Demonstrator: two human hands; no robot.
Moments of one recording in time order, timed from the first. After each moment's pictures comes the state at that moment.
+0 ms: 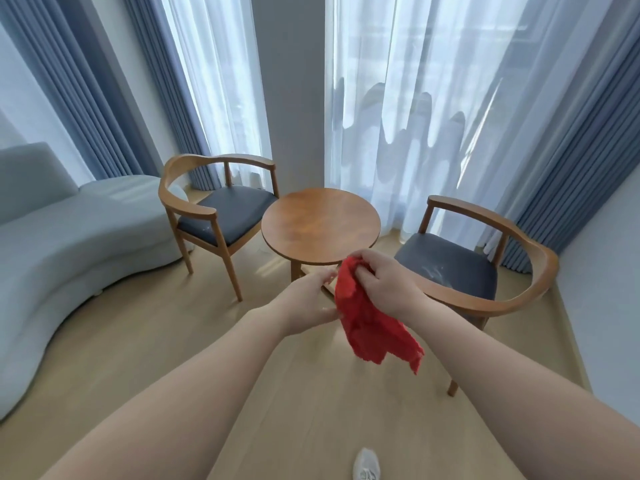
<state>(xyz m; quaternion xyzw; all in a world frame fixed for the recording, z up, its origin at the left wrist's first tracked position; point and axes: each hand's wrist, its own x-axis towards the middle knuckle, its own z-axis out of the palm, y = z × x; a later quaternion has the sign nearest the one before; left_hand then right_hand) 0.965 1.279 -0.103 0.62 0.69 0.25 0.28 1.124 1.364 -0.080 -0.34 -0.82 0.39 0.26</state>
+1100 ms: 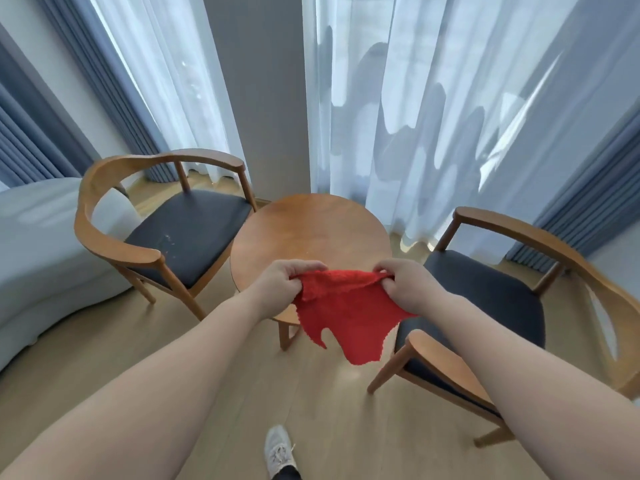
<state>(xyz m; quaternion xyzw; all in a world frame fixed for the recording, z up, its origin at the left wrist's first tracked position) 0.741 1.633 -0.154 0.49 0.67 0.34 0.44 0.970 1.746 -0.163 -0.47 -0.83 0.29 0.05</state>
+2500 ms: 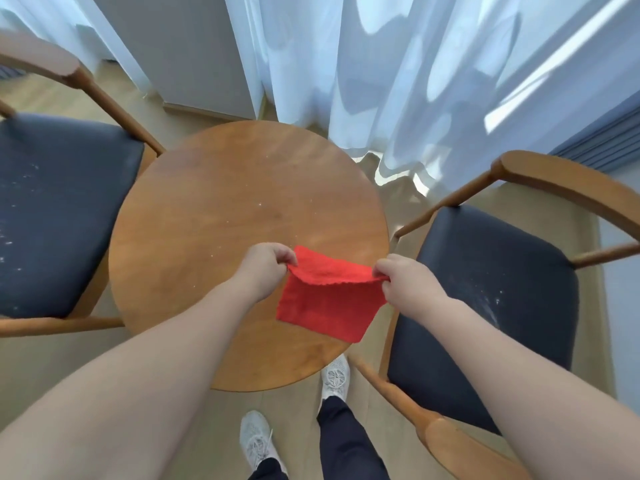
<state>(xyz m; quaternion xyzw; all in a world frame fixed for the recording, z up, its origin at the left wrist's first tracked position) 0.674 1.955 -0.413 0.46 0.74 0.18 0.46 0.929 2.003 -0.388 -0.51 -0.80 0.29 -0.12</state>
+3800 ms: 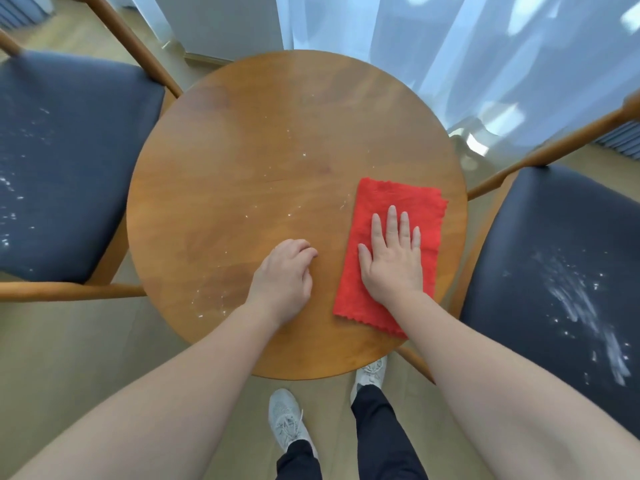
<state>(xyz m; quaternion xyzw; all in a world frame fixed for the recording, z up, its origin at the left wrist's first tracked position) 0.636 1.869 -0.517 0.64 0.72 0.12 0.24 0.820 1.952 -0.543 -0.57 -0.79 0.16 -0.12</state>
